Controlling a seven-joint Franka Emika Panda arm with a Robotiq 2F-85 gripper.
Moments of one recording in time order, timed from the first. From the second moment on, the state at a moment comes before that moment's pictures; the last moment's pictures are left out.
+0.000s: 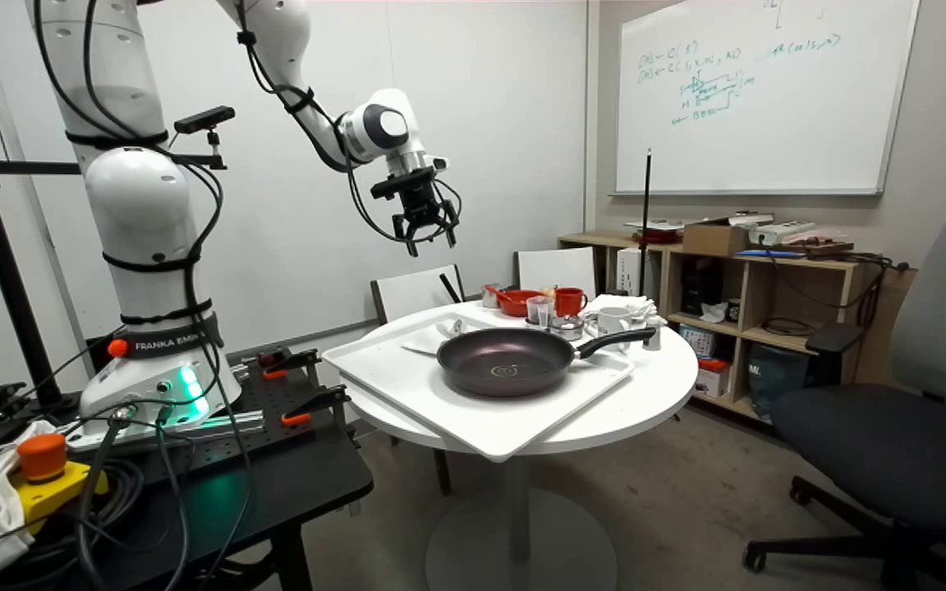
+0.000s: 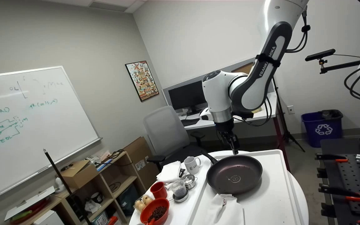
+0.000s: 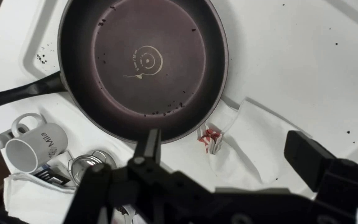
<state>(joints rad) 0.12 -0.03 0.09 -2.42 -0.36 2.49 -0.29</state>
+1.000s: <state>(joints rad) 0.11 0.24 0.16 -2.32 -0.18 2.53 -0.59</state>
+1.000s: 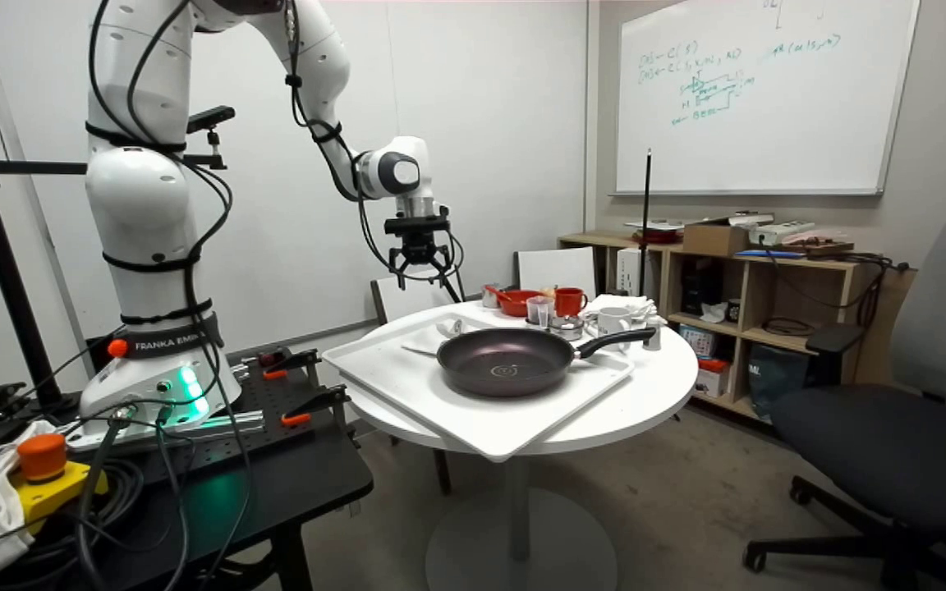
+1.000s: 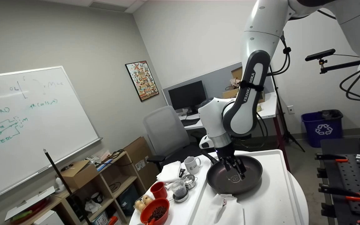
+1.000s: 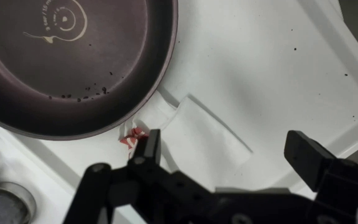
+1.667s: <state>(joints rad) 0.12 0.31 0.15 -2.30 -0.42 2.45 -0.64</state>
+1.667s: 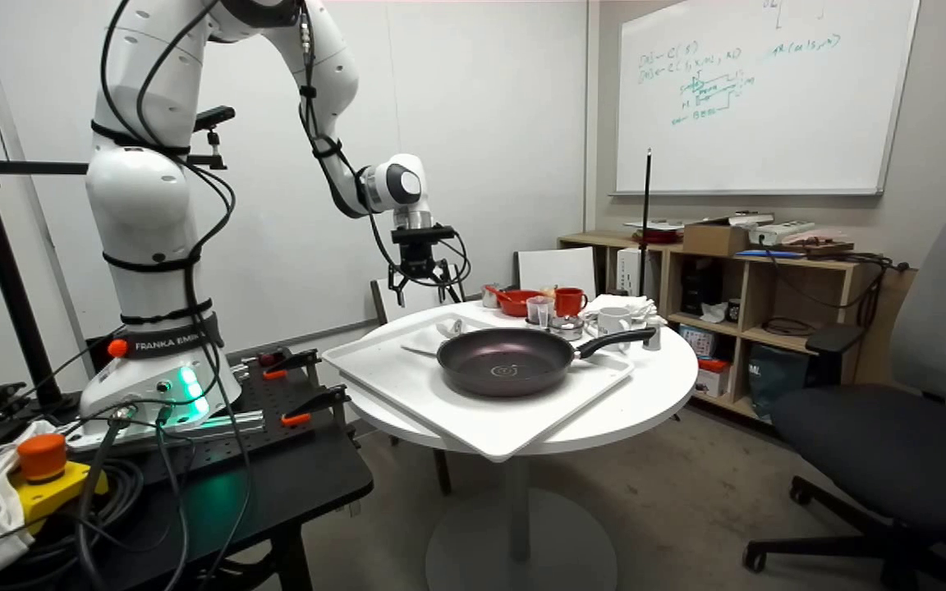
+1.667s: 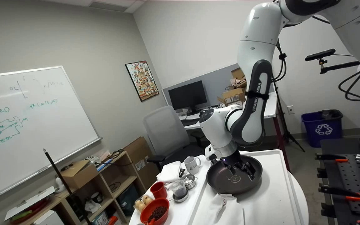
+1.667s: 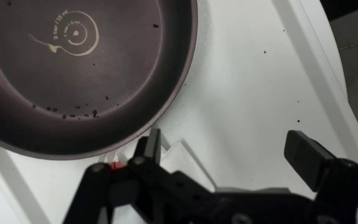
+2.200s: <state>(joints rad) 0.12 0.31 0.17 -2.27 -0.42 2.45 -0.65</state>
